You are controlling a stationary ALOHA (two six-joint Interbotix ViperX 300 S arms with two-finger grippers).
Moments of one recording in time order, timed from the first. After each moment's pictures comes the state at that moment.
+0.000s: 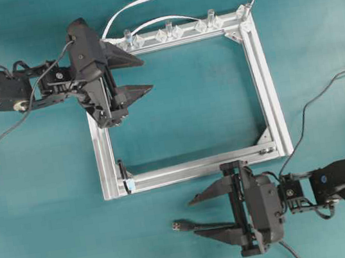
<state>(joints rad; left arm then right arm) 0.19 -0.04 0.85 -0.06 -0.33 -0.01 0.51 0.32 0.71 0.58 -0.85 -0.11</state>
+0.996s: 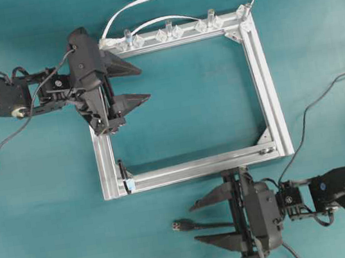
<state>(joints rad) 0.17 -0.04 0.87 -0.06 -0.33 -0.01 0.54 0.35 0.69 0.61 -0.85 -0.11</state>
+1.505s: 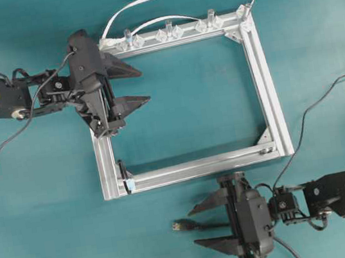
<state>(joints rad) 0.16 -0.04 0.88 -0.06 -0.33 -0.01 0.54 0.41 0.65 0.61 -0.81 -0.11</state>
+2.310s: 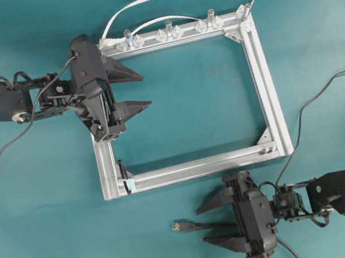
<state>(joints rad) 0.14 -0.04 0.88 -0.06 -0.33 -0.01 0.55 0.42 0.68 0.63 -0.69 -0.11</state>
